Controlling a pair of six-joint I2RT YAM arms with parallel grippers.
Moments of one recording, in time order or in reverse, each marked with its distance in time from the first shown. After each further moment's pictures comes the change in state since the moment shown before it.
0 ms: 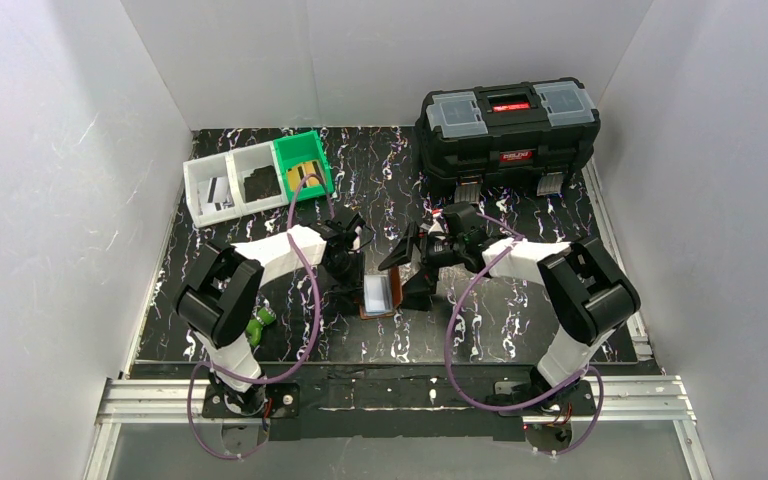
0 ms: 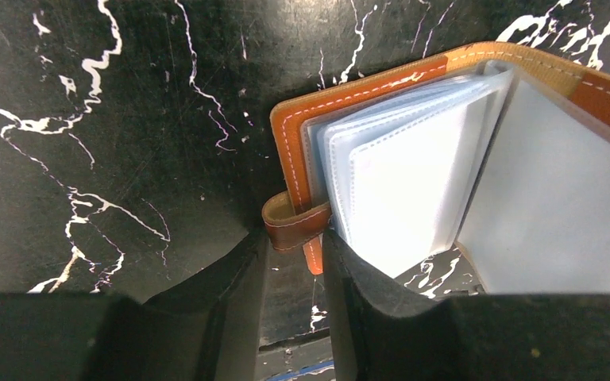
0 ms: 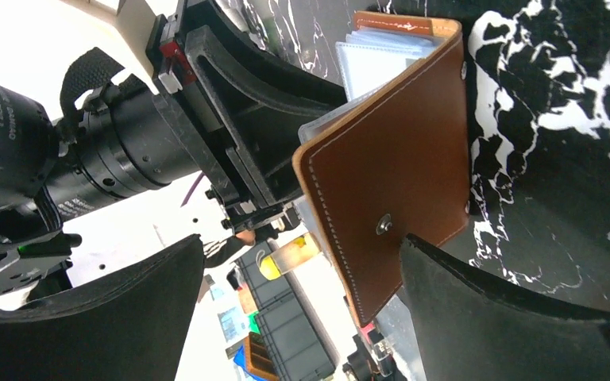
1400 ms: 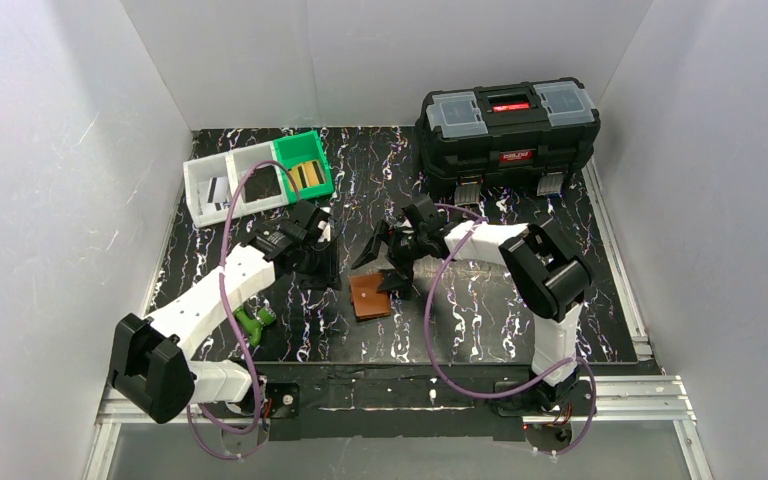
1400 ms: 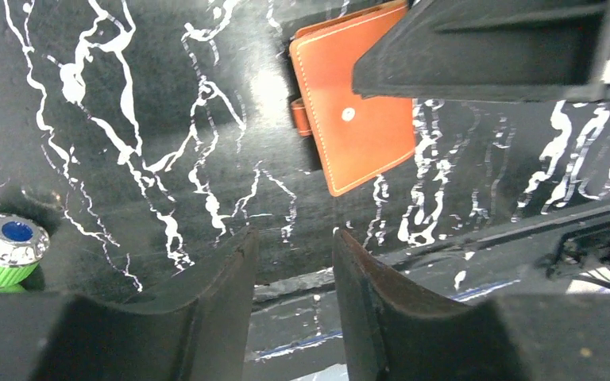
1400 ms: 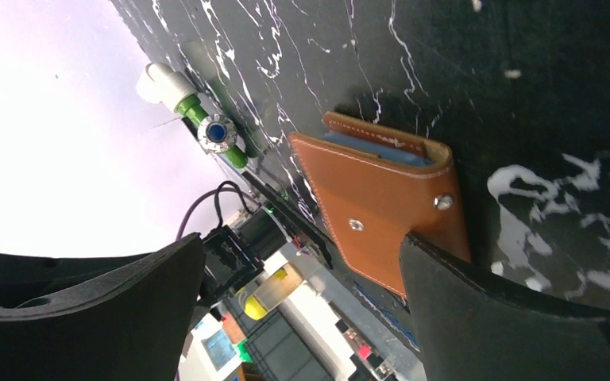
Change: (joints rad) left arm 0.040 -0.457 -0.046 -0.182 -0.143 0.059; right arm 0.131 0.257 0.315 -0.203 0.167 0.009
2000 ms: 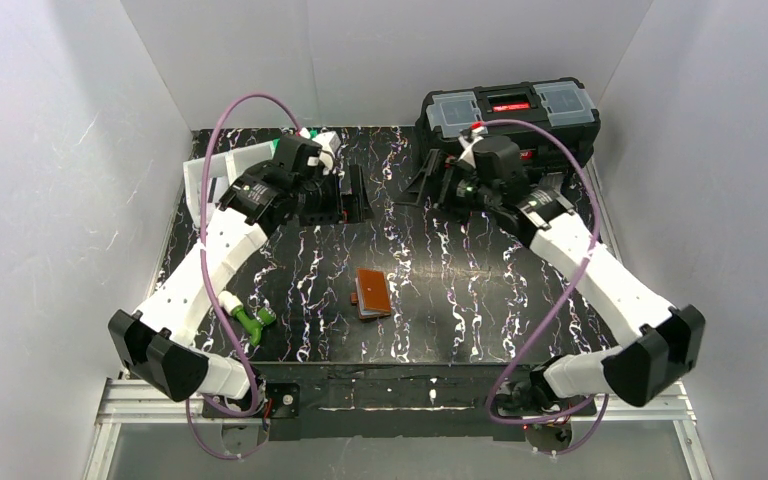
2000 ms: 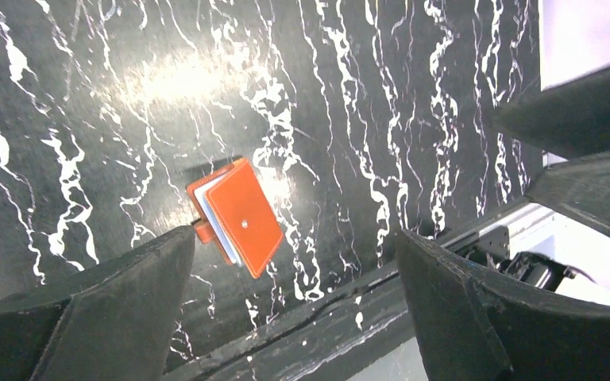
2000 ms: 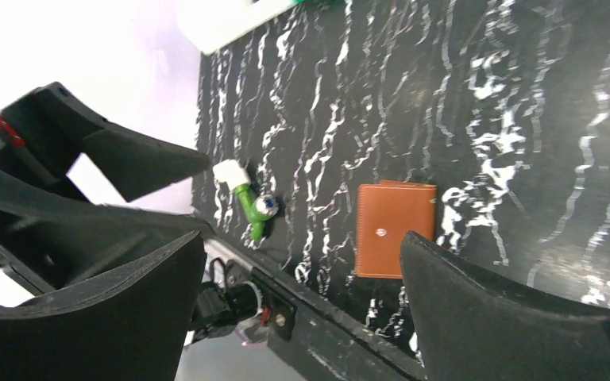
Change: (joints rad) left arm 0.040 0.112 0.486 -0.025 0.129 0.059; right arm -0.093 -0.575 0.214 -0.444 0.398 -0.359
